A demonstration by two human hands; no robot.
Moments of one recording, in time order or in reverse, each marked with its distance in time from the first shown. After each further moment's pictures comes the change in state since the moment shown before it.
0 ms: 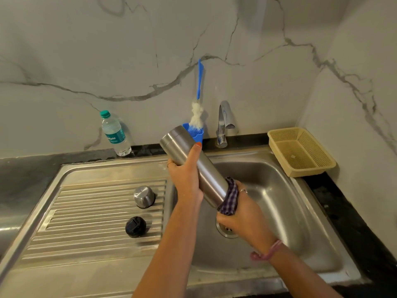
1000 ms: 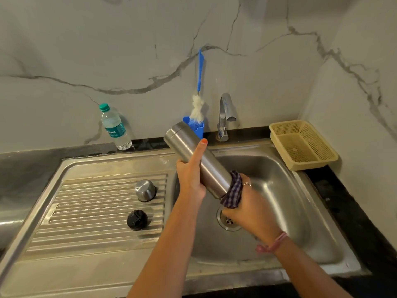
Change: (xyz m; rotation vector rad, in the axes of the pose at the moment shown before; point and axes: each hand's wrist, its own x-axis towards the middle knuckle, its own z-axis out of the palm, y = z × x) left_hand 0.002 -0.013 -0.001 -0.019 -0.065 -0.190; right_hand -0.003 -0.004 -0.010 -0.088 0.042 -0.005
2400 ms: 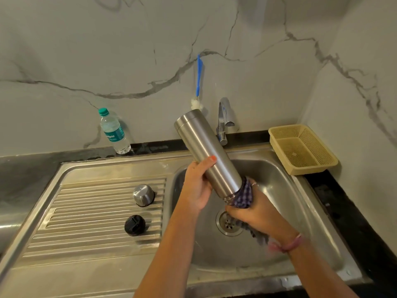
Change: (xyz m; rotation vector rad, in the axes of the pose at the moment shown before) left_hand -0.005 -0.007 -0.005 -0.039 -0.462 0.038; right_hand 0.006 0.015 -0.021 0.366 -0.126 0.040
